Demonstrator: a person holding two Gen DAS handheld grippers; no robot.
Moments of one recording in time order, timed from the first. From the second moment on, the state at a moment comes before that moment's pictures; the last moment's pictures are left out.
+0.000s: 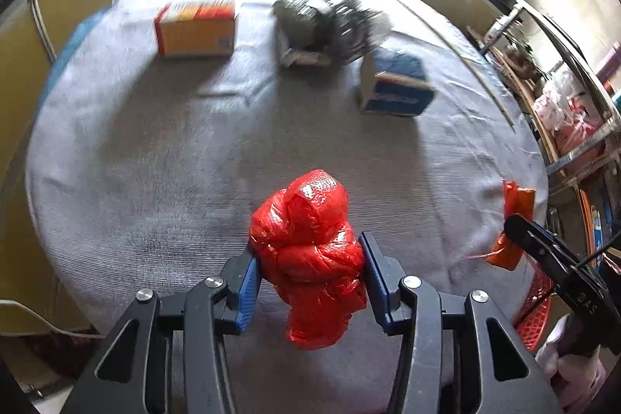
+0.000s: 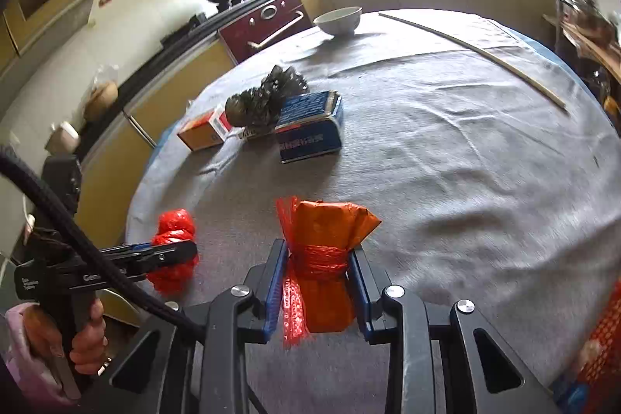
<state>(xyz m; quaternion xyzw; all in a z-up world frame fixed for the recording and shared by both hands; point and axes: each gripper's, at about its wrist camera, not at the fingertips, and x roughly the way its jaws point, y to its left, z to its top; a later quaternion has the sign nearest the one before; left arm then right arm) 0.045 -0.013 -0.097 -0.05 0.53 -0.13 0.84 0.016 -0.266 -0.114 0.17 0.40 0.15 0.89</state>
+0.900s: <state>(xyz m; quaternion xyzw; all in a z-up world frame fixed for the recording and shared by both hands) -0.020 -0.148 -0.006 0.17 0.39 -0.14 0.89 -0.068 -0.349 -0.077 0.23 0.31 0.12 0.92</state>
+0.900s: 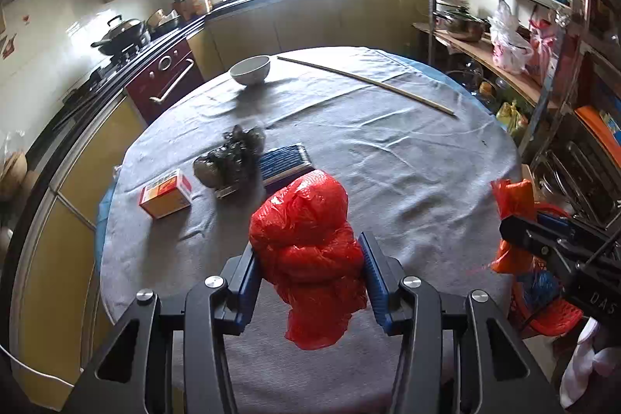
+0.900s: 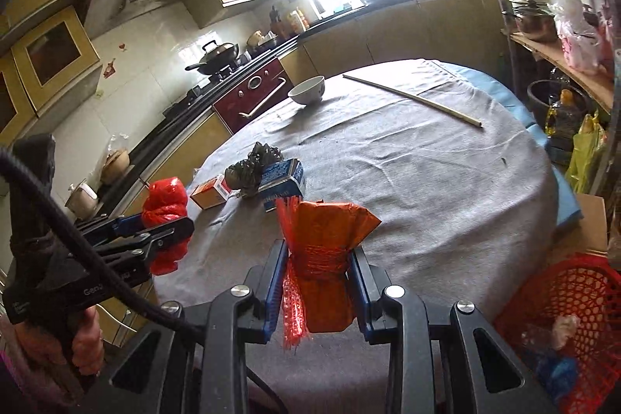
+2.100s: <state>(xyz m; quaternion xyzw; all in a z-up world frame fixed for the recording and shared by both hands) -0.049 -0.233 -0.020 0.26 0.37 -0.21 0.87 -0.113 -0.409 -0.089 0.28 0.29 0.06 0.91</state>
